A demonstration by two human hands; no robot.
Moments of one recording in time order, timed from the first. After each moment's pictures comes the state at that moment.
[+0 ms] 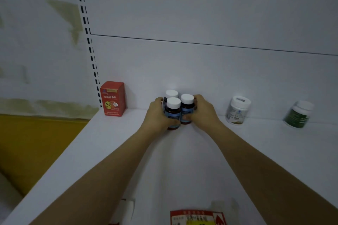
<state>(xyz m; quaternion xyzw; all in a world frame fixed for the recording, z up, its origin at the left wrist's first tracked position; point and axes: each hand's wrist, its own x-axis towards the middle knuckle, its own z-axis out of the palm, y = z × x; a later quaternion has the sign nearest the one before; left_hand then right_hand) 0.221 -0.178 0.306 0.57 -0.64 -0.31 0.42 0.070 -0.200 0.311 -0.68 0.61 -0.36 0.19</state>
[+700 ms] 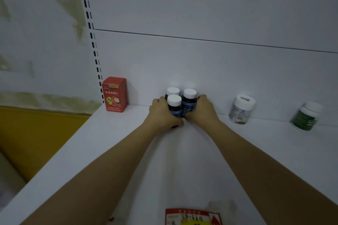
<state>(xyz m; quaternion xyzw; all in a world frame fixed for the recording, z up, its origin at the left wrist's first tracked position) 0.212 -0.185 0.307 0.66 -0.65 -0.24 0.31 0.078 -0.209 0.307 -0.65 0.67 -0.31 0.17</state>
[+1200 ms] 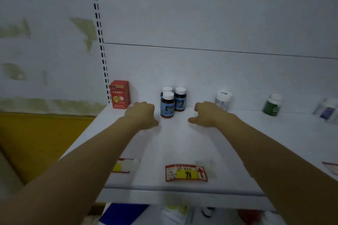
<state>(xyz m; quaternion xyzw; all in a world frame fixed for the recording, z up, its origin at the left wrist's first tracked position) 0.249 -0.094 0.343 0.68 -0.73 -0.03 0.04 0.046 -0.106 0.350 -0.74 0.67 0.00 0.04</state>
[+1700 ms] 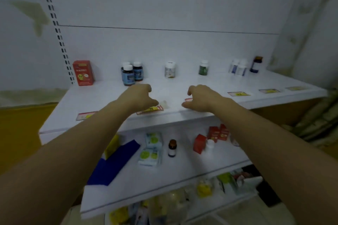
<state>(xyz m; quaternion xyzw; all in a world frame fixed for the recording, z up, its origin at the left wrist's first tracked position) 0.201 0.088 0.360 0.54 -0.83 -0.12 0.13 0.007 0.133 0.359 -0.65 0.76 -0.05 0.01</state>
